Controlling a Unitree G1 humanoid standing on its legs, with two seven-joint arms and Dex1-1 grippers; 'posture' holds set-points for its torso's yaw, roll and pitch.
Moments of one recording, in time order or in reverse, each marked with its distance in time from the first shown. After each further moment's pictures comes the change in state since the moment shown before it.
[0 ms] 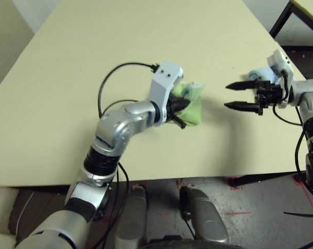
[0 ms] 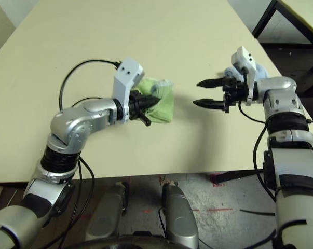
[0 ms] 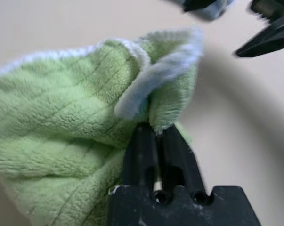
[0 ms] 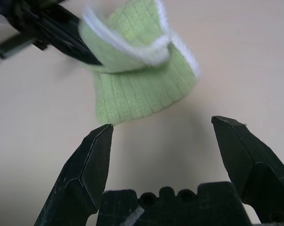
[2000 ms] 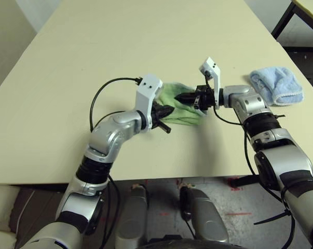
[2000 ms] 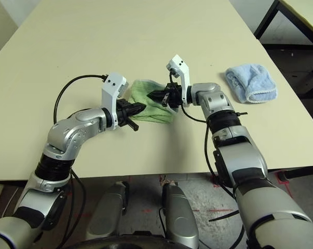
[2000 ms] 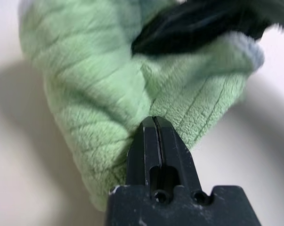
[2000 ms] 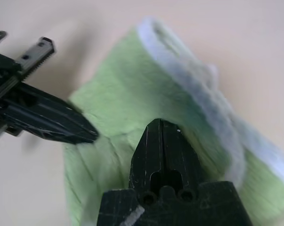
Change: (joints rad) left arm 0.209 0.112 0.077 -0.048 0.027 -0.125 -0.095; right arm -0.099 0.364 0.129 0.011 -0.077 0.253 -0.387
